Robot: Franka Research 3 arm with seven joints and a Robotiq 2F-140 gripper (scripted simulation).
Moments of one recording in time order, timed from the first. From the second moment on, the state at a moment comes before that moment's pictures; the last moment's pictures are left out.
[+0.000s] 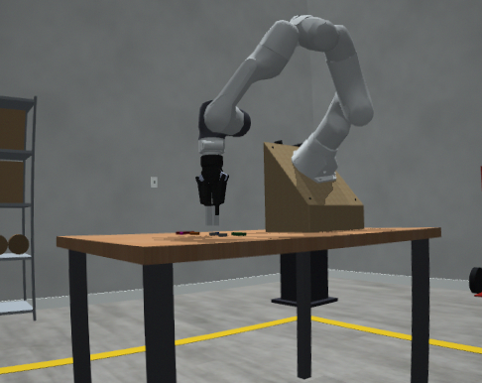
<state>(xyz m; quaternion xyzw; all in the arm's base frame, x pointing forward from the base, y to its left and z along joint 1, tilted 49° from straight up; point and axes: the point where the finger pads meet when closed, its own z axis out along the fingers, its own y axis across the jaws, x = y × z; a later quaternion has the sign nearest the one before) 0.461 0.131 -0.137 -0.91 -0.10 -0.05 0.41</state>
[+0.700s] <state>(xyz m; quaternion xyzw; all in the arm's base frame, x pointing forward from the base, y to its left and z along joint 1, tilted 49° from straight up) 0.462 0.088 -0.098 -0.91 -0.11 -0.05 0.41</state>
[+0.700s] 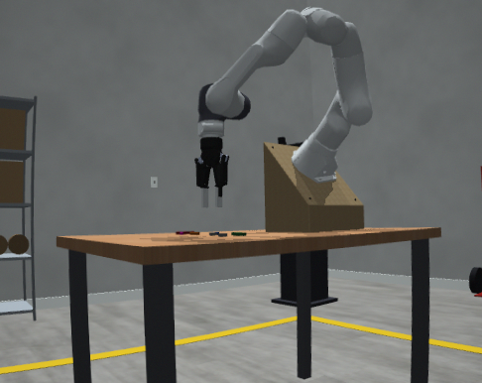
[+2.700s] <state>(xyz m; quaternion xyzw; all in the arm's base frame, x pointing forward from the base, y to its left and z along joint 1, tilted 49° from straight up) 0.462 0.069 -0.138 -0.89 0.20 0.09 0.41</state>
